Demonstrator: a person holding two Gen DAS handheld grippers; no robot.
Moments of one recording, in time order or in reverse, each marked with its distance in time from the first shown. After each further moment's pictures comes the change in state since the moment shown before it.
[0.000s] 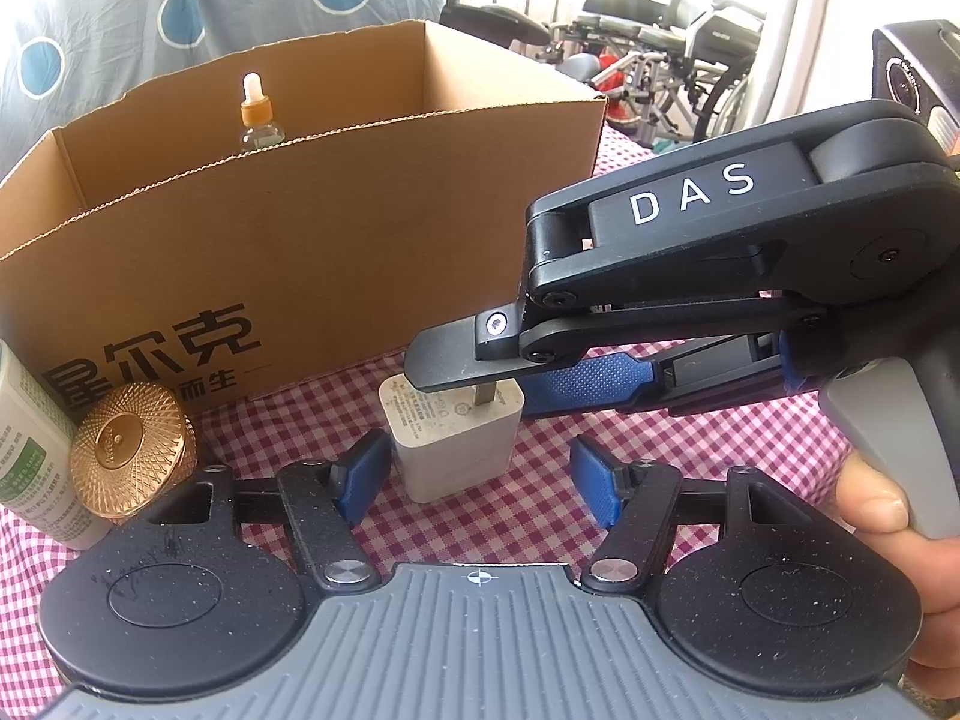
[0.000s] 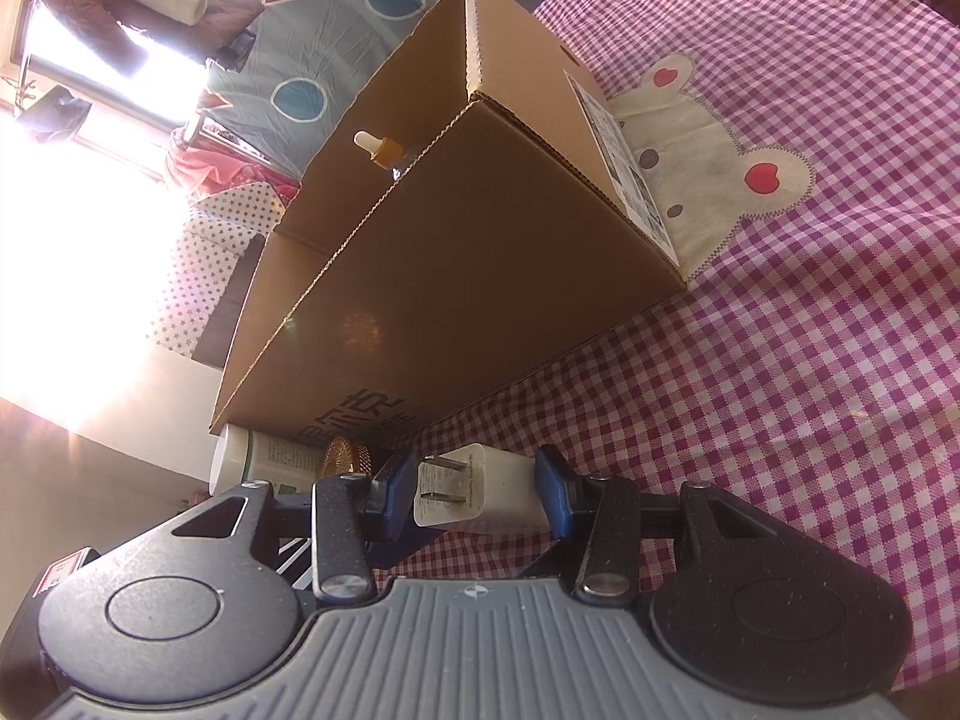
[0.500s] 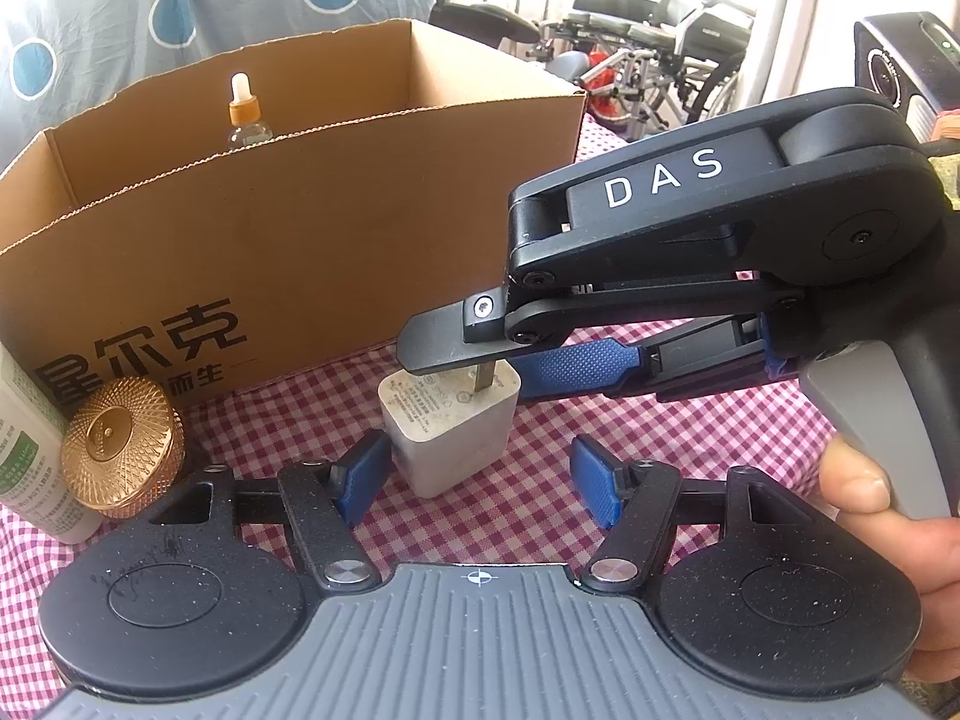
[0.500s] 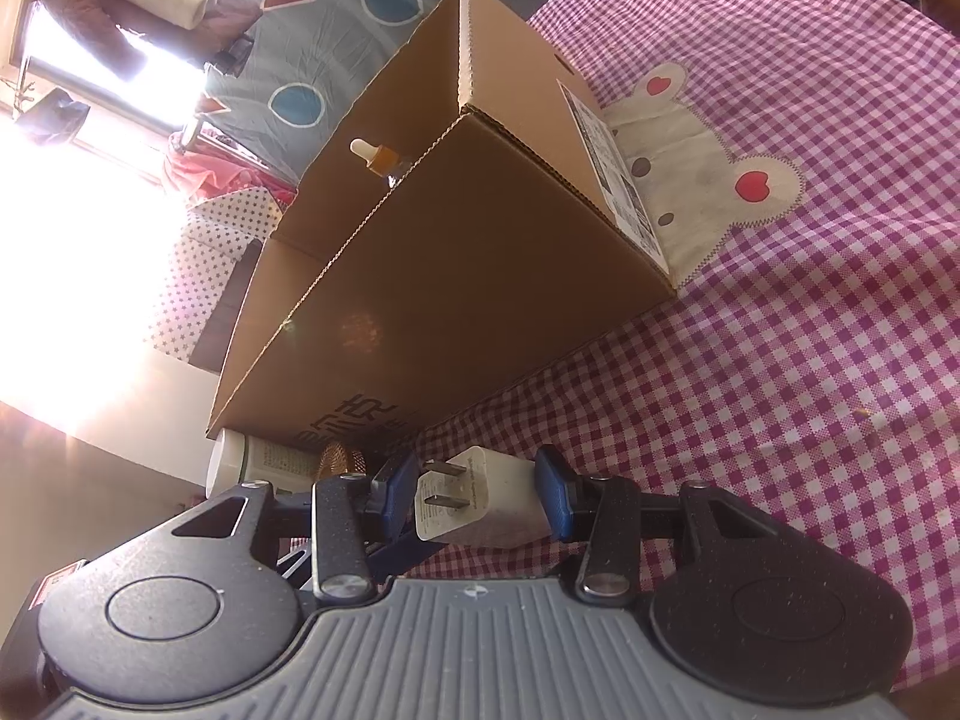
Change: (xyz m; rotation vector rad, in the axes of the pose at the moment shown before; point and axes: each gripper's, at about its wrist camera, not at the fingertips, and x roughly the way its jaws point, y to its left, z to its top) left arm -0.006 -0.007 -0.005 0.011 0.004 -0.020; right arm -0.005 0.002 -0.002 -0.001 -0.019 -0.014
